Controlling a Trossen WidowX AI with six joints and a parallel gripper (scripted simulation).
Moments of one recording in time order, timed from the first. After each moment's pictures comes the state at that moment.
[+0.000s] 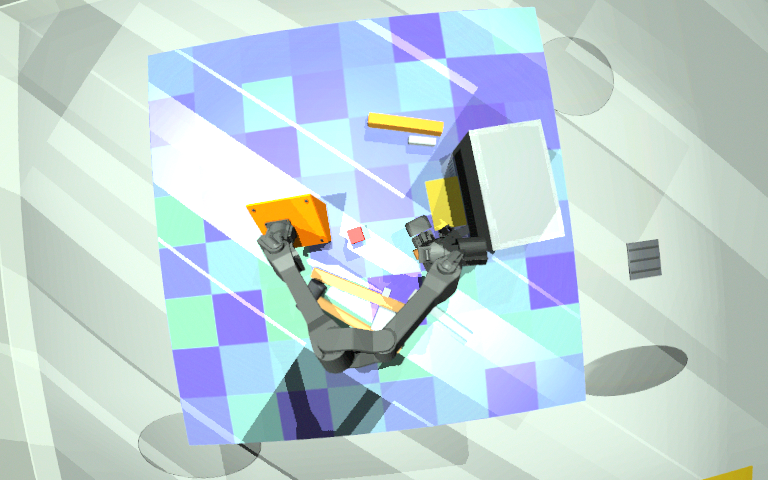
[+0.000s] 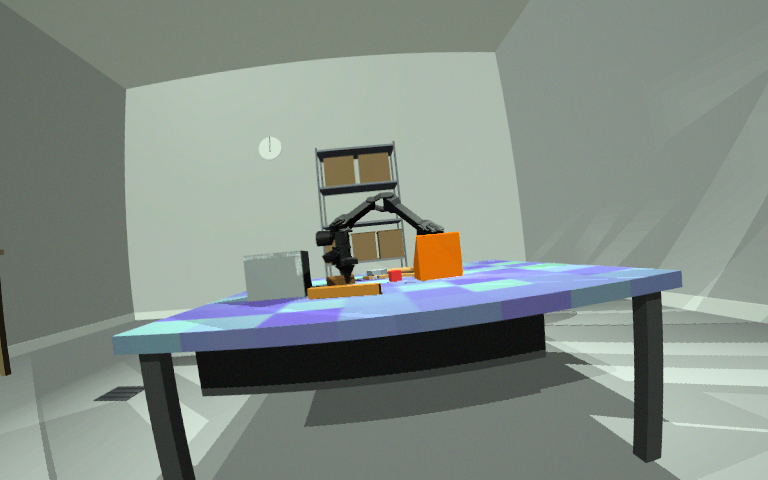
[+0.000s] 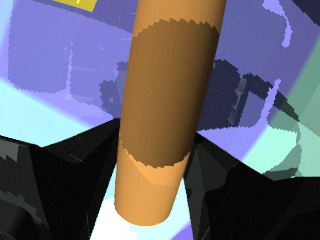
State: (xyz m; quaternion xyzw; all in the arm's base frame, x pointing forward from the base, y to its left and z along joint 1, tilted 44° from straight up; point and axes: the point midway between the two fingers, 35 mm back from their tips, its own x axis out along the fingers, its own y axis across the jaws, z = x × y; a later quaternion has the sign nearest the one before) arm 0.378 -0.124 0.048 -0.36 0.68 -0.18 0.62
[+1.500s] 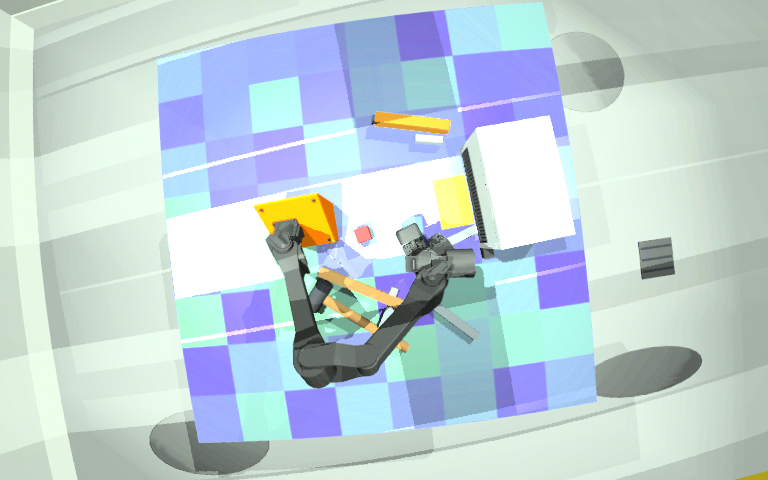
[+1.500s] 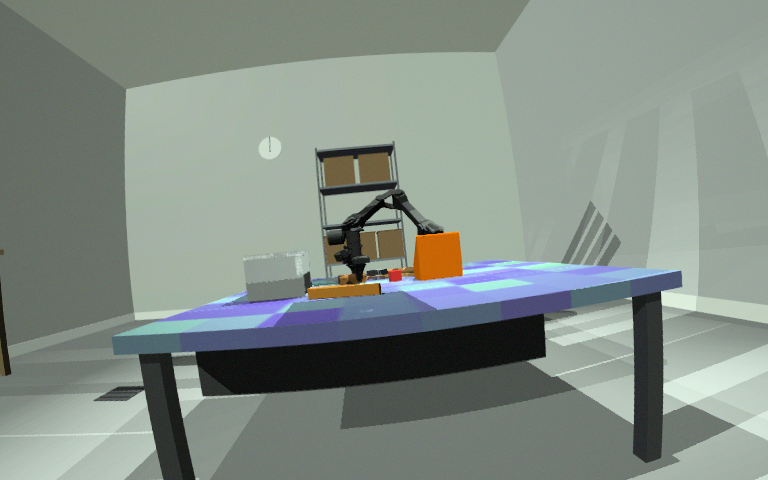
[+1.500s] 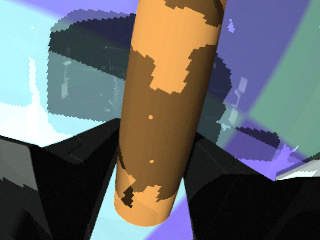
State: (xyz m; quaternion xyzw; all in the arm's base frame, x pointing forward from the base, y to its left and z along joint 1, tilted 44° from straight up) arm 0.331 -0.135 0.057 -0.36 0.68 -0.18 0.62
